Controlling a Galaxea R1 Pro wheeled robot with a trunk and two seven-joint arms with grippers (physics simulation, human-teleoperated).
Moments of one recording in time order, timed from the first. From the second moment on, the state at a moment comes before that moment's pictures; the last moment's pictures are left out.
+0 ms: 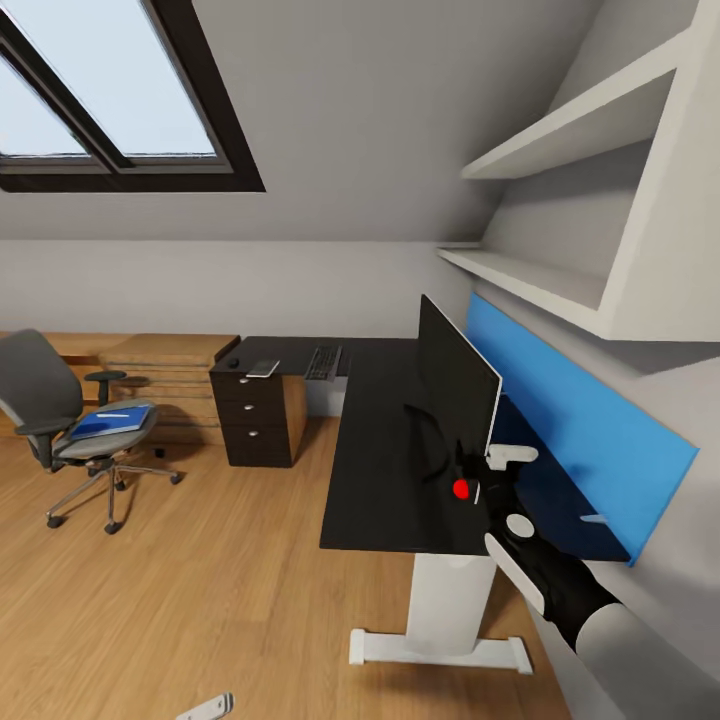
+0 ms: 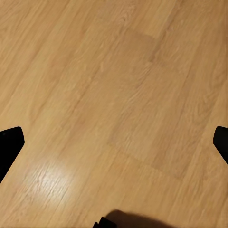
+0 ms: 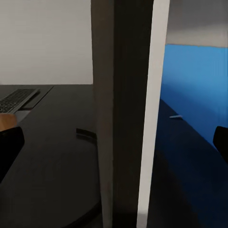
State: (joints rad) left arm -0.18 0.07 -0.47 -0.60 0.69 -0.08 0.53; right arm -0.69 -0.20 0.53 -0.85 -0.42 -0.27 -0.38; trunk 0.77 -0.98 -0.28
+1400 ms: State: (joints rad) left arm -0.18 0.07 -0.47 -0.60 0.69 -0.08 0.53; right arm -0.69 -0.19 0.53 -0.85 -0.42 -0.27 -0.38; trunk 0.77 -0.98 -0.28
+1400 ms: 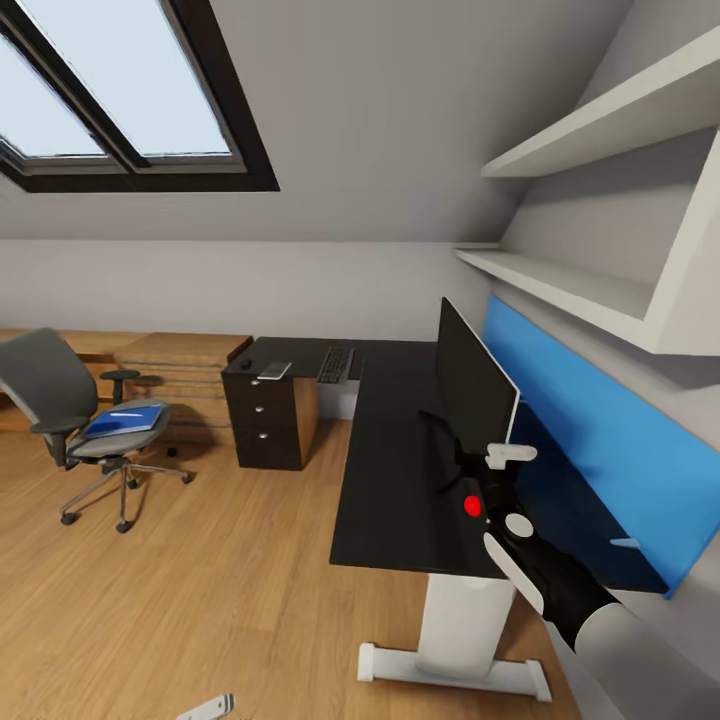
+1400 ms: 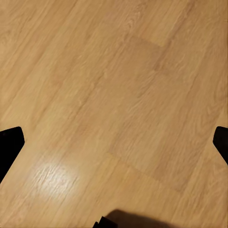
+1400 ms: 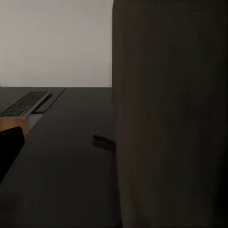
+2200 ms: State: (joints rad) left arm -0.18 0.07 -0.47 -0.60 0.70 -0.08 0.53; right arm -0.69 -0.19 0.53 -0.85 -0.42 -0.27 -0.38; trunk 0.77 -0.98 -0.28
